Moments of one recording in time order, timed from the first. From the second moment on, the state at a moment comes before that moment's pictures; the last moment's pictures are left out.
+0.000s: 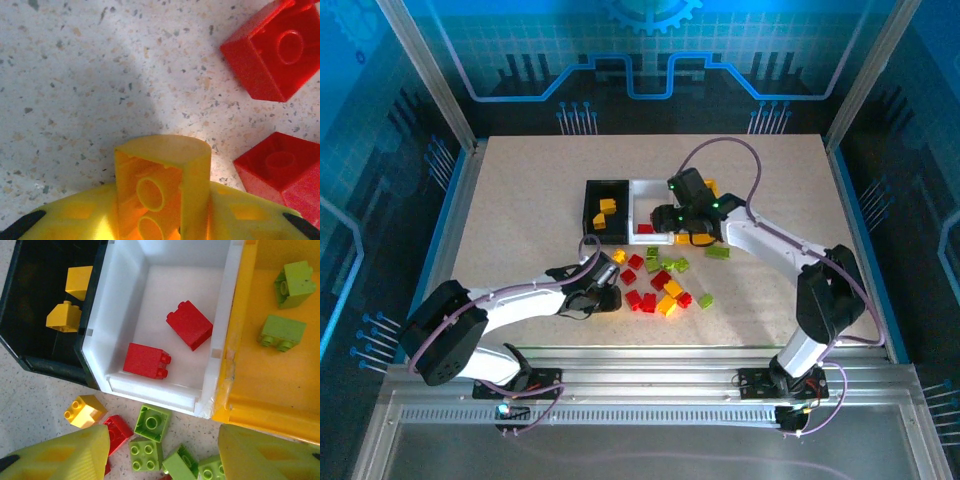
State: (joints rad) left arm -0.72 1.40 0.61 -0.38 -0.02 -0.83; right arm 0.60 1.65 1.29 -0.56 0.03 0.48
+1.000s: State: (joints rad) left arm -0.38 1.87 1.39 -0.48 -0.11 -0.66; right arm 0.60 1.30 0.97 -0.57 0.02 0.52
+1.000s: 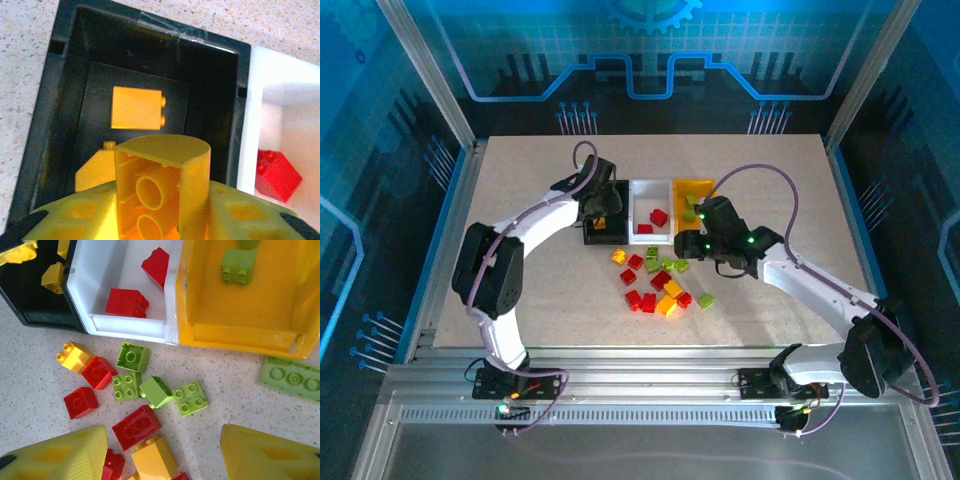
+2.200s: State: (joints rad) left arm -0.60 1.17 0.75 -0.40 0.03 -0.78; right arm 0.58 1.27 0.65 -0.62 -0.03 0.76
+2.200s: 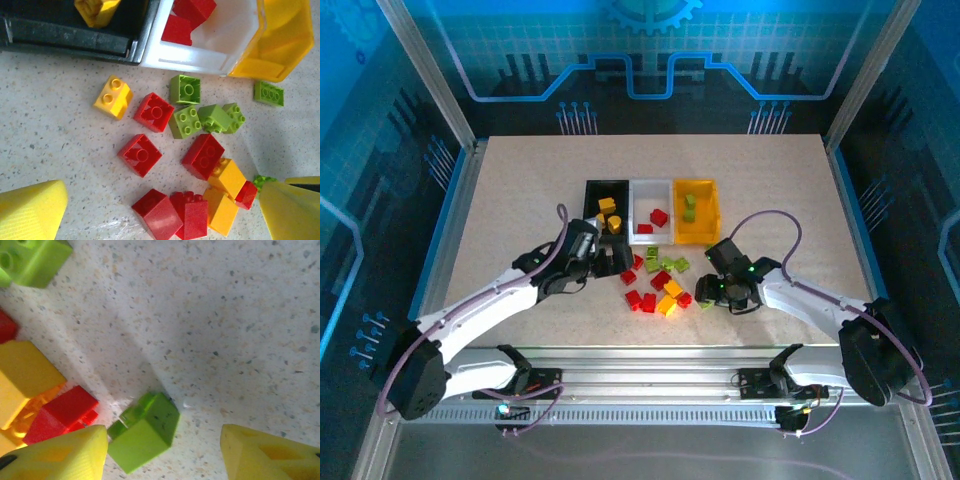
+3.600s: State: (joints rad) left arm -0.61 1.09 0.63 -0.37 0.04 -0.85; right arm 0.39 1.83 1.42 -0.61 0.00 0.60
